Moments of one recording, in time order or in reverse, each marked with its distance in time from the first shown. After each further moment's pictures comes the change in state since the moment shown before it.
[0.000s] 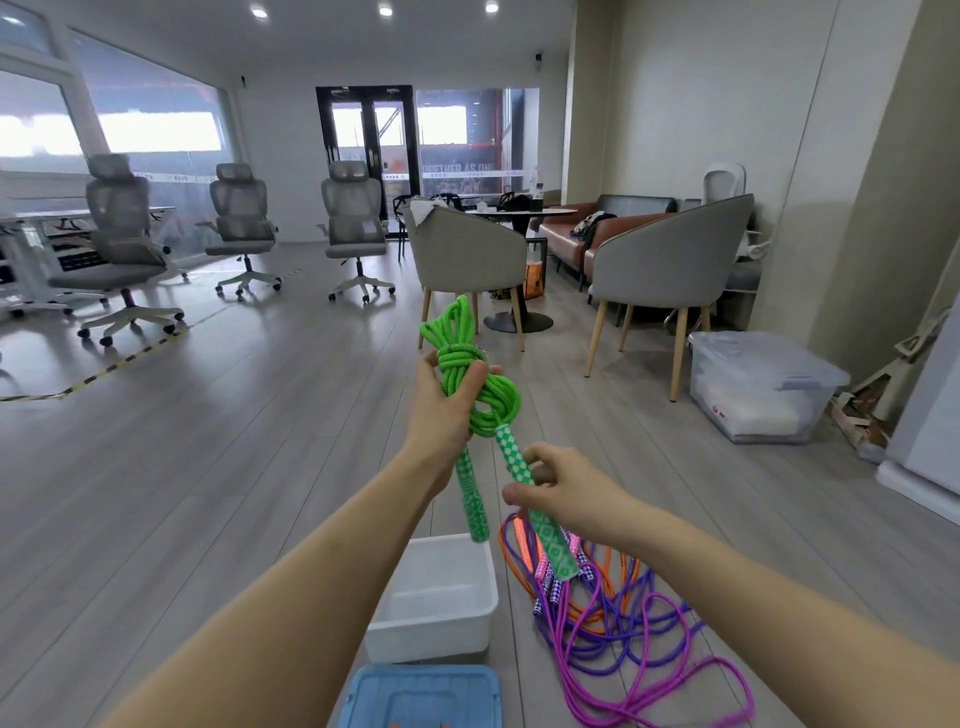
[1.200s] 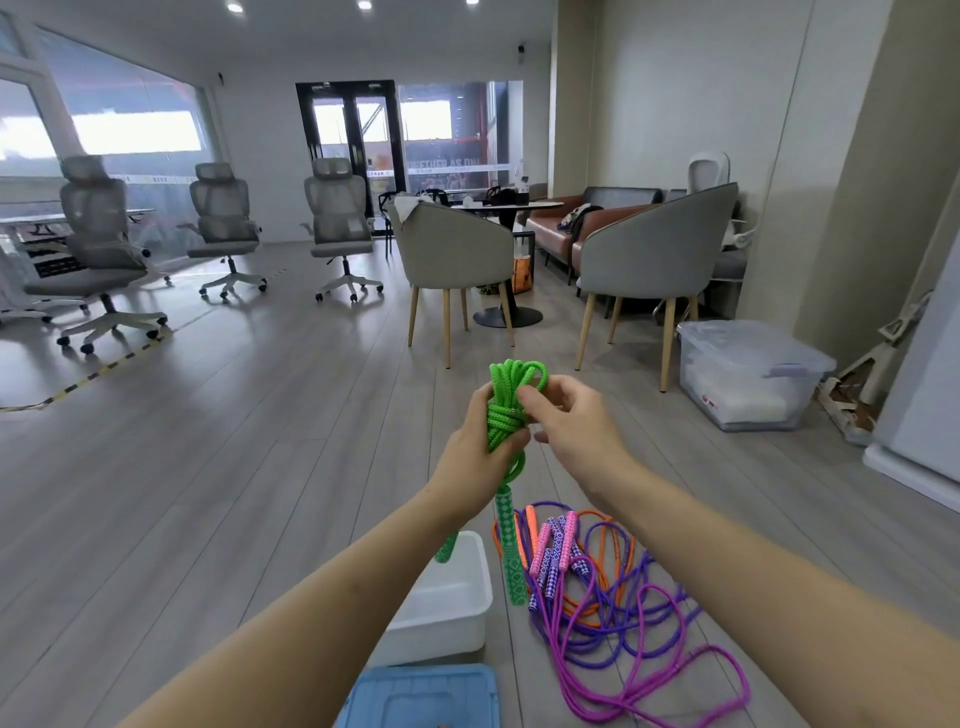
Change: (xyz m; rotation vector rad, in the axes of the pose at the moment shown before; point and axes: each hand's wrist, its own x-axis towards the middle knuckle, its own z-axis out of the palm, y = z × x) left_hand -0.030 -0.035 0.017 0.503 -0.289 0.106; right_hand 0.027 -0.011 -0.016 0.422 0.480 -0.118
